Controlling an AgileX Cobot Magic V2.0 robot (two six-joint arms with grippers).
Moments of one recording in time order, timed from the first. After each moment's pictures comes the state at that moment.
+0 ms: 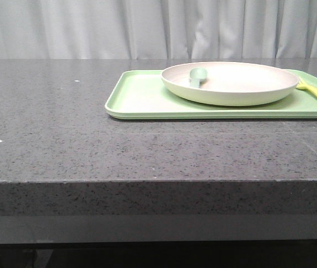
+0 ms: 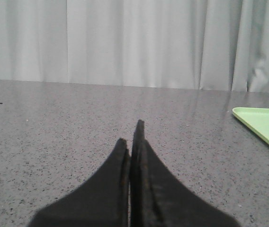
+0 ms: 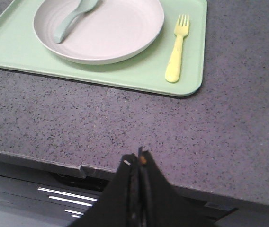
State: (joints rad) left arm -0.04 -0.01 0.01 -0.02 0.00 -0.01; right arm 0.17 0.42 -0.71 0.01 0.90 0.04
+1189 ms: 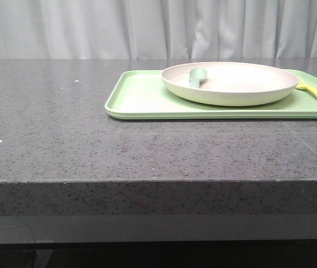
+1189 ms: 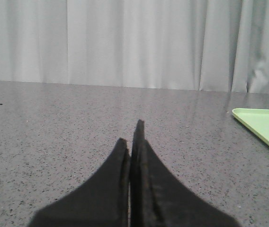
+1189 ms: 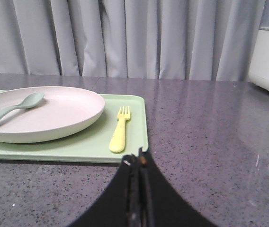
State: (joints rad) left arm -0.04 -0.01 0.01 -0.02 0.00 -0.01; right arm -0.02 -0.01 0.03 -0.02 0.00 0.04
